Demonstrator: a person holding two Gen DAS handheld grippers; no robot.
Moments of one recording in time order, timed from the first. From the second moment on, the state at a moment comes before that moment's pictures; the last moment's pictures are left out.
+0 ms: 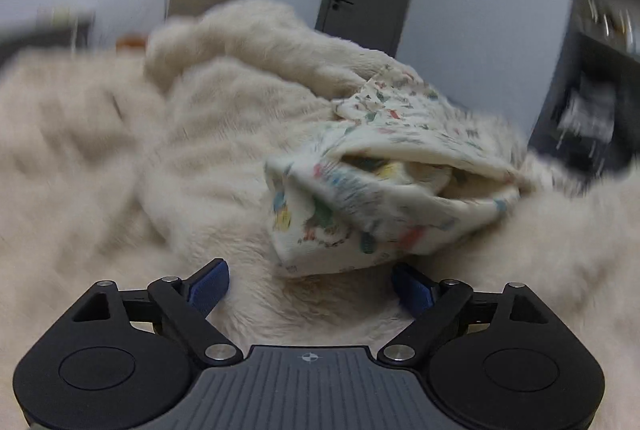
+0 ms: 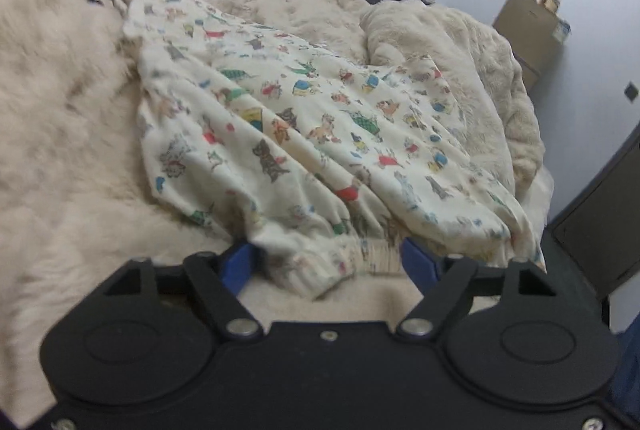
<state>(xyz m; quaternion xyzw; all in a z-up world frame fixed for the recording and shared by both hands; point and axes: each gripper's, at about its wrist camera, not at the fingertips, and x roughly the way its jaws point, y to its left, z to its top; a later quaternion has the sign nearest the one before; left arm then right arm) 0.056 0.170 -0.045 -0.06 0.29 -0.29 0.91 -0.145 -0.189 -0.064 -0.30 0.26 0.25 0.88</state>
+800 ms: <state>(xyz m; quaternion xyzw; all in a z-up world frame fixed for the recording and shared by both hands) -0.066 0.174 0.212 0.03 -0.17 -0.06 0.98 -0.203 -0.264 0.152 -0.04 -0.09 0.11 0.99</state>
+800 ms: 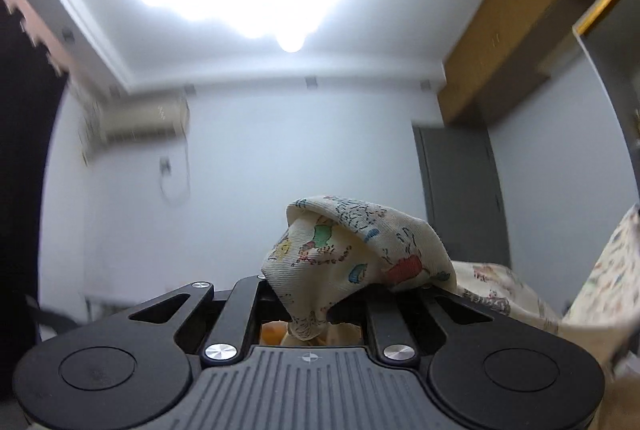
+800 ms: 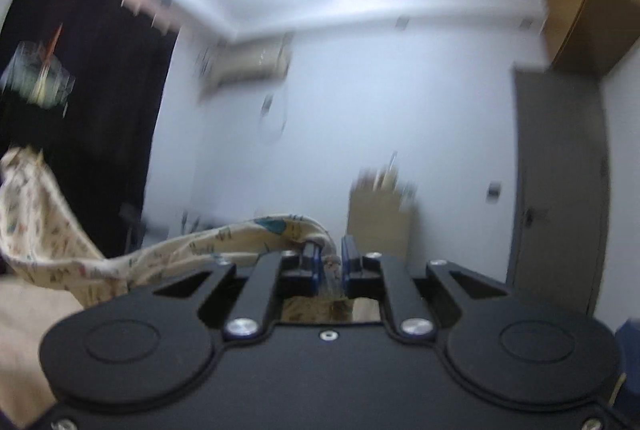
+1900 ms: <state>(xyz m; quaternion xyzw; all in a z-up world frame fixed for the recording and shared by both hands) 0.156 0.150 0.145 0.05 0.11 -0.12 0.99 -0.057 -0.319 0.123 -0.09 0.05 0.04 0.99</state>
